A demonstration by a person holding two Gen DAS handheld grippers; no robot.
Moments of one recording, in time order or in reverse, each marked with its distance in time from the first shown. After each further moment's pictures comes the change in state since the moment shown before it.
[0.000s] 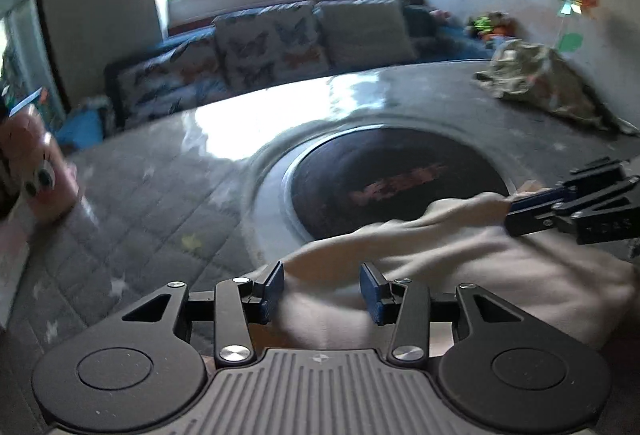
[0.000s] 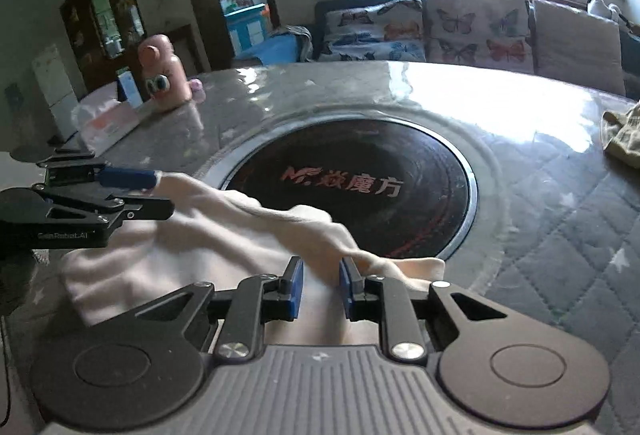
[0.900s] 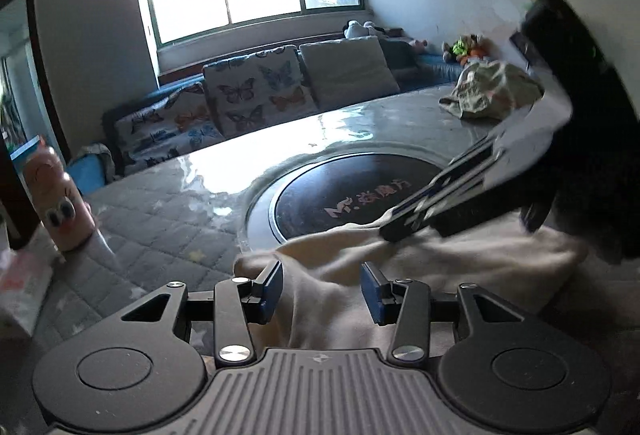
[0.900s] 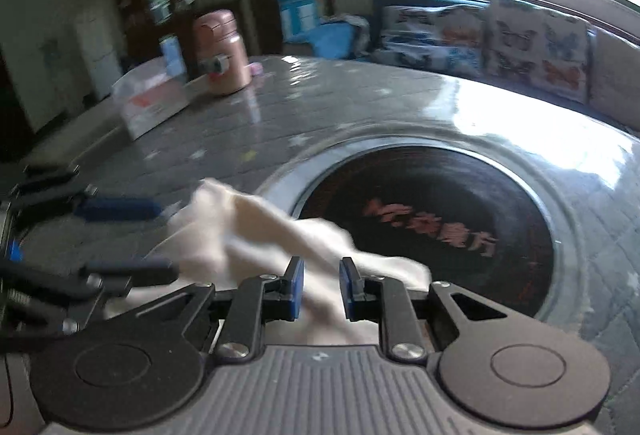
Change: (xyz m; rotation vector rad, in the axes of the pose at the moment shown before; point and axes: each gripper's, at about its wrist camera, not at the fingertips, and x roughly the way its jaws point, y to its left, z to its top) left arm -0.067 -0.027 -0.029 0.088 -0.136 -0.044; right arm 0.026 0.070 0.032 -0.191 0.057 0.107
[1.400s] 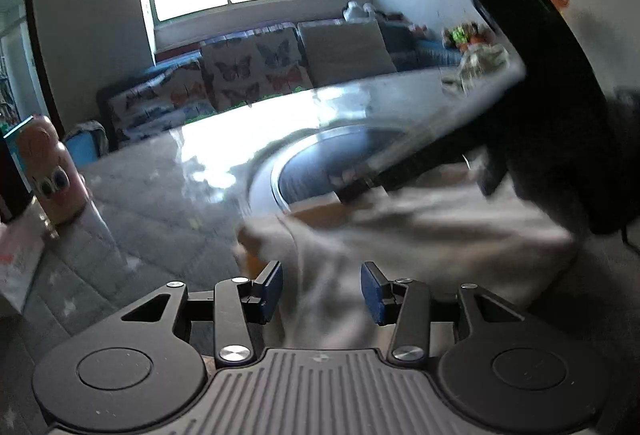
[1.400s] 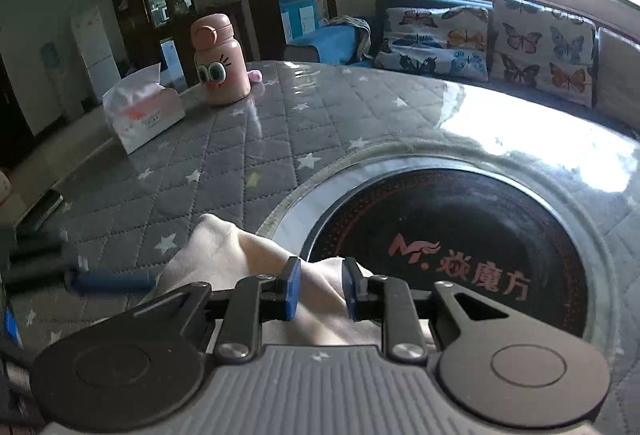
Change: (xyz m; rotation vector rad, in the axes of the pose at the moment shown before) left arm 0.012 0.020 -0.007 -0.028 0.033 -0.013; right arm 0.028 0.004 0.025 0.026 -0.024 -0.014
